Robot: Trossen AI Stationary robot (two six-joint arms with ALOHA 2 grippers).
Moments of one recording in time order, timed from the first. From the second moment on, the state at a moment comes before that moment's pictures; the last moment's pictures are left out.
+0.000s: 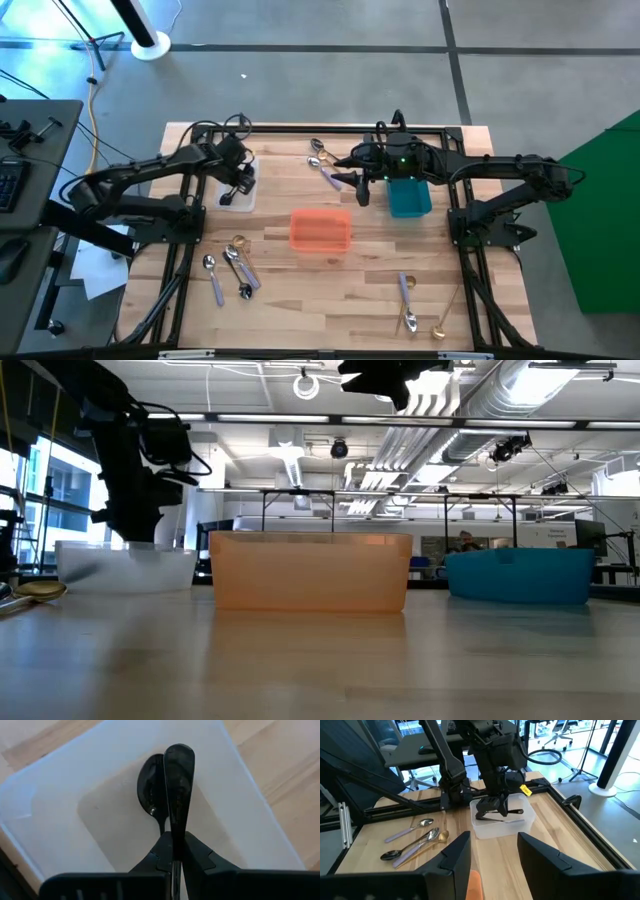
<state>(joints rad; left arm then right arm) 0.70 1.15 0.59 -0.67 -0.04 -0.27 -0.14 1.32 1.10 -0.07 -0.03 0.09</state>
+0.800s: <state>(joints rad) 0.70 1.36 0.59 -0.64 -0.03 -0.22 -0.14 1.32 1.10 -0.11 -0.03 0.09</state>
